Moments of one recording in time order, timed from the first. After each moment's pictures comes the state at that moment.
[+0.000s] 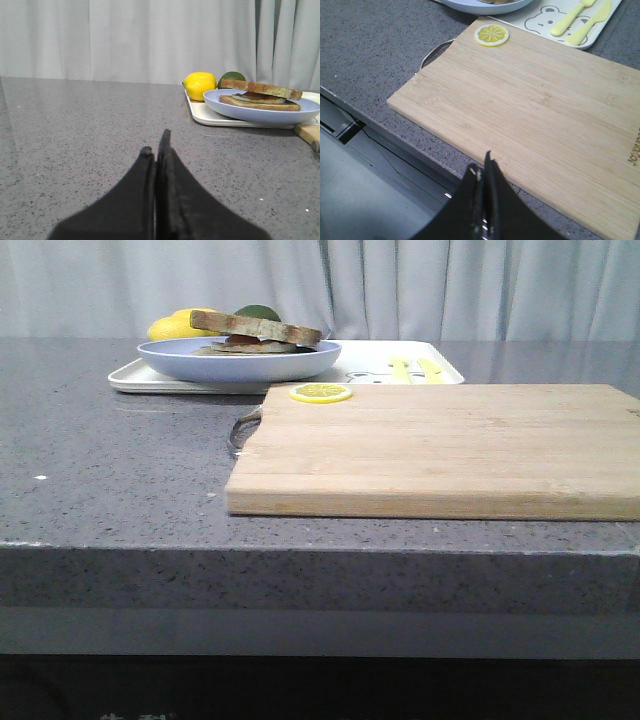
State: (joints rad) left arm -0.05 0.00 0.00 -0.08 0.02 0.03; right arm 0.47 0.60 -0.73 0.13 0.72 -0.06
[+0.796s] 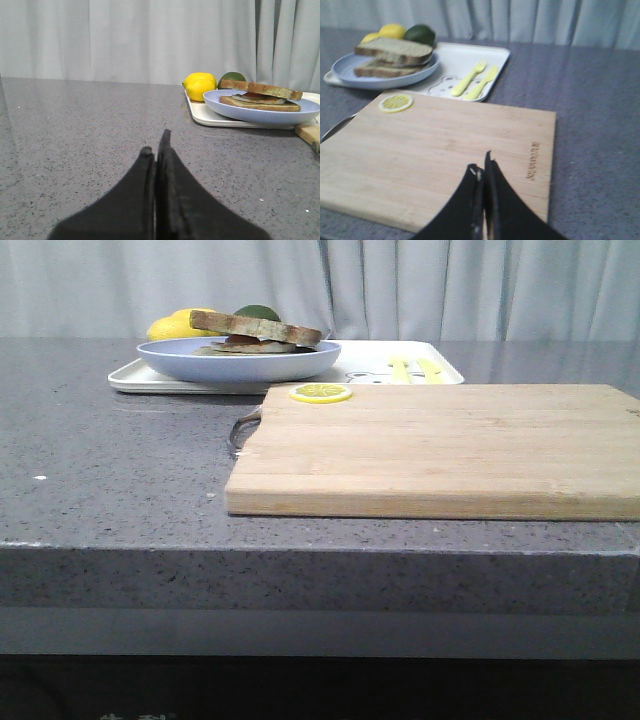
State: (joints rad) left arm -0.05 0.00 0.00 -0.08 0.02 0.03; right arm 0.16 0.26 -0.35 0.12 0.31 -0.06
